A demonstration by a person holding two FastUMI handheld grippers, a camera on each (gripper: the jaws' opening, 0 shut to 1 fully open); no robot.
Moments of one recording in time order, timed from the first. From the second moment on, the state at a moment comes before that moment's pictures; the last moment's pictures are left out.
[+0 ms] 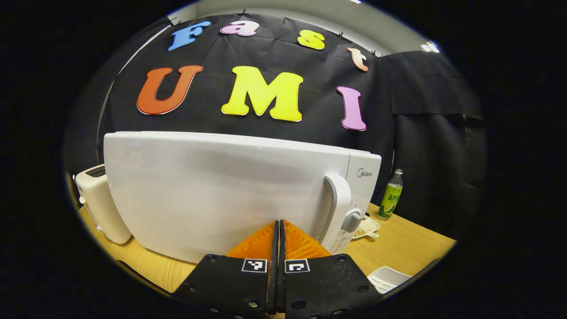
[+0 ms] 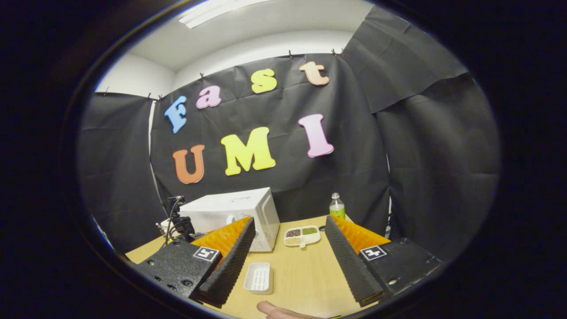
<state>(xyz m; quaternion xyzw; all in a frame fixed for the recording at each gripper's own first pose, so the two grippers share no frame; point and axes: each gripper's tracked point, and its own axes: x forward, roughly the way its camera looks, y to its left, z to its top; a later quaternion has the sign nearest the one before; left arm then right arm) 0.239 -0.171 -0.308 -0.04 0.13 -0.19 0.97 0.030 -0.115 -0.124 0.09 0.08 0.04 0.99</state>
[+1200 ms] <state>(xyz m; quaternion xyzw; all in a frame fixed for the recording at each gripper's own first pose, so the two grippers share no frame) -0.049 -0.065 -0.059 0.02 0.05 -0.06 1.00 -0.064 -0.089 -0.062 0.06 0.02 0.02 1.00</state>
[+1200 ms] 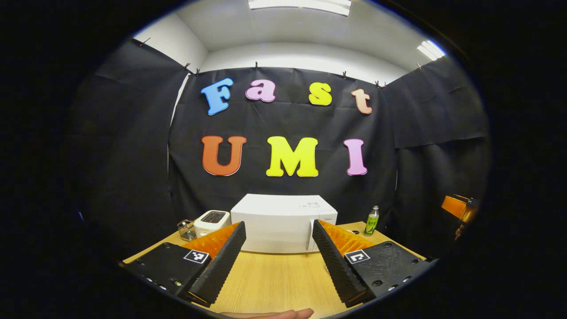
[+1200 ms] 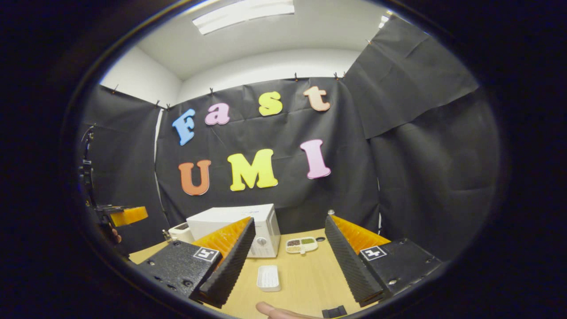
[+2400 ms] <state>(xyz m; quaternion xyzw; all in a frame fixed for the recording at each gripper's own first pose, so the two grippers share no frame) -0.089 -0.075 -0.092 0.03 0.05 -0.06 1.00 -0.076 -0.072 -0.072 0.03 0.02 0.04 1.00</state>
